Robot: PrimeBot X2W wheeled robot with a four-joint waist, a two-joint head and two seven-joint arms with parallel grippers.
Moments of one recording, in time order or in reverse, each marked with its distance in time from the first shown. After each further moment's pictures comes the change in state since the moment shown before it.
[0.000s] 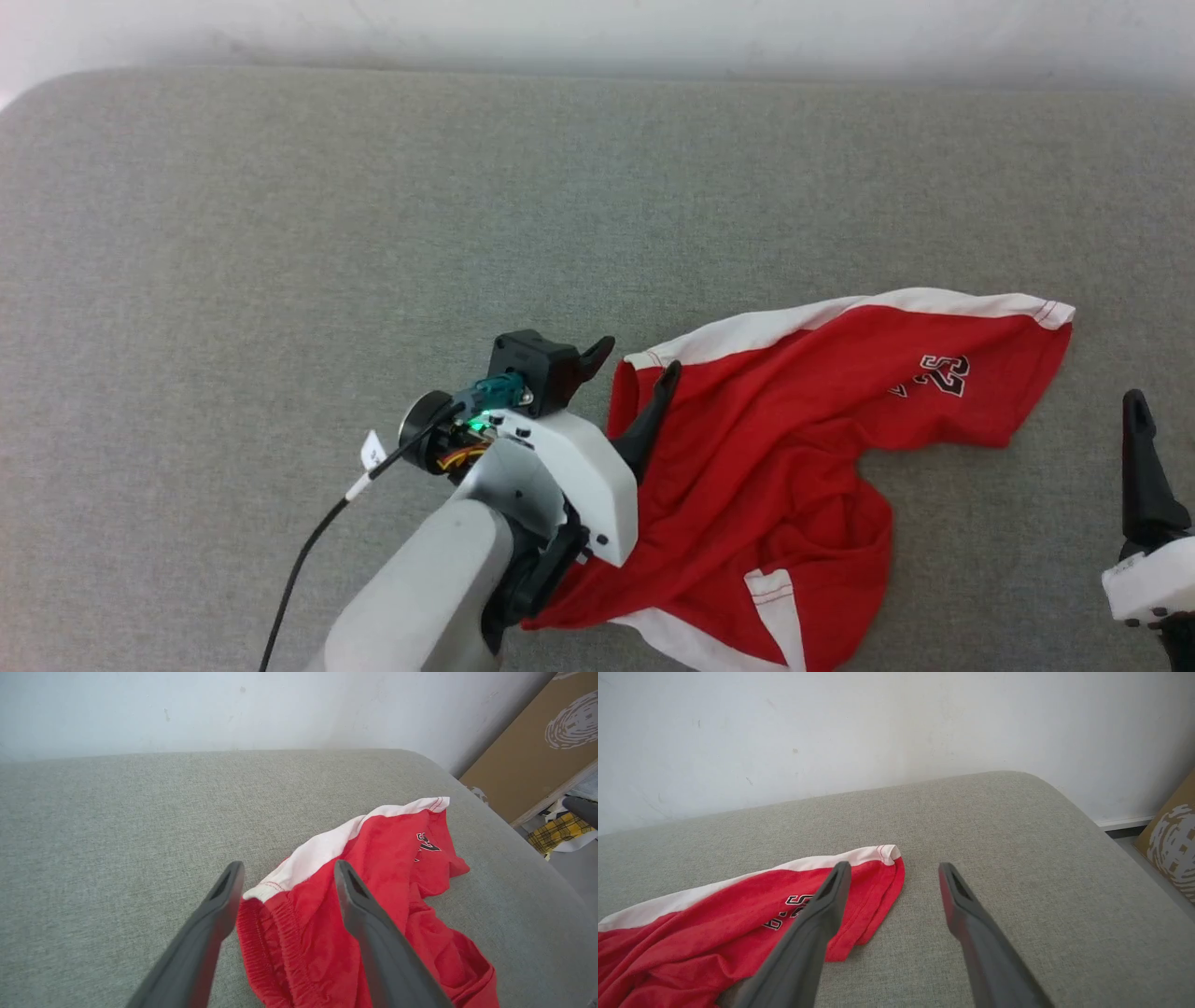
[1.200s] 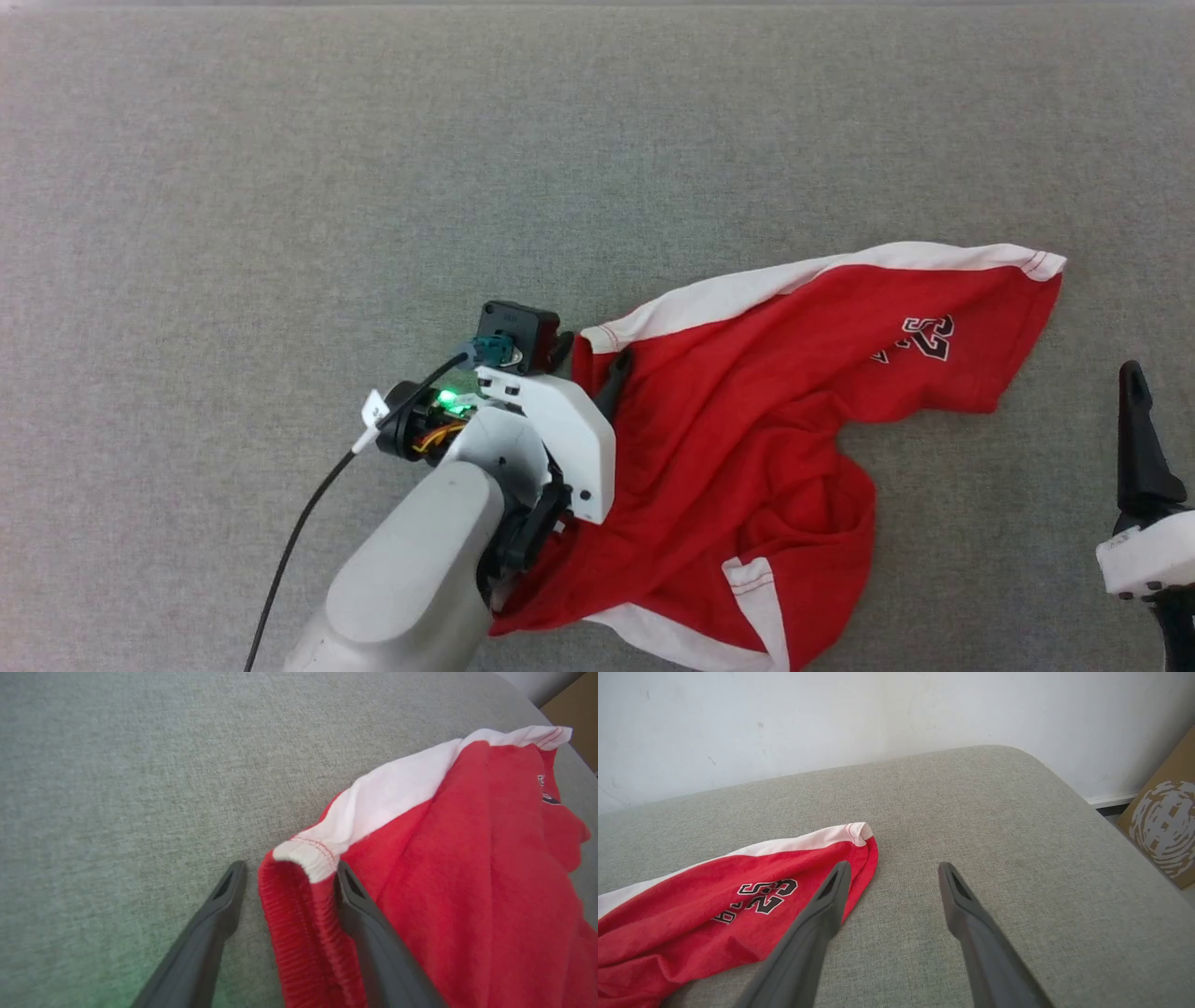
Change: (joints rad) left arm -0.089 -0.018 0.004 0.181 -0.005 0.076 0.074; right arm -0.049 0.000 0.011 0.020 0.001 0.000 -0.015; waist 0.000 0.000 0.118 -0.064
